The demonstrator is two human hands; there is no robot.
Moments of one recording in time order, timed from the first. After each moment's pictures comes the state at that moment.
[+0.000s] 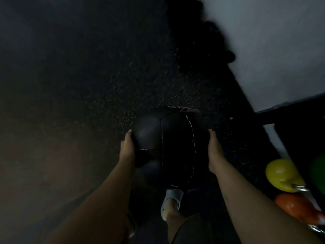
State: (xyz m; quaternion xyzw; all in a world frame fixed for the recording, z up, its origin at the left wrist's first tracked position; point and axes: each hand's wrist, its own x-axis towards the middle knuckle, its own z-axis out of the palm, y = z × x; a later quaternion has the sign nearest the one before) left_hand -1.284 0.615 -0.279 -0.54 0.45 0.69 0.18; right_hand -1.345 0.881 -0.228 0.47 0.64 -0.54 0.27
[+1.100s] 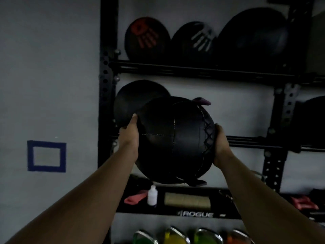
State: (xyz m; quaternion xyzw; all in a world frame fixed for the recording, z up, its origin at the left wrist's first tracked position) left_hand -1.155 1.099 0.551 0.20 0.51 0.82 0.18; right_hand -0.964 1.281 0.542 0.22 0.50 -0.66 -0.51
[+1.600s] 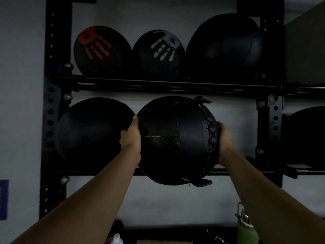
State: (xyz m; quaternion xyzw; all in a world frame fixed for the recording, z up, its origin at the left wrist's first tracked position) left_hand -1.125 1.319 0.621 0.24 0.49 0.82 0.18; right_hand -0.926 1.488 0.619 0.20 0.51 -0.64 -0.54
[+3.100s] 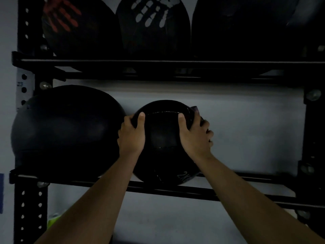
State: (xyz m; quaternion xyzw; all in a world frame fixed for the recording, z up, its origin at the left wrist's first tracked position) left_hand -1.173 1.479 0.616 0.28 0.67 0.67 -0.14; right_hand -1.046 1.593 0.622 0.31 0.78 -0.25 -0.48
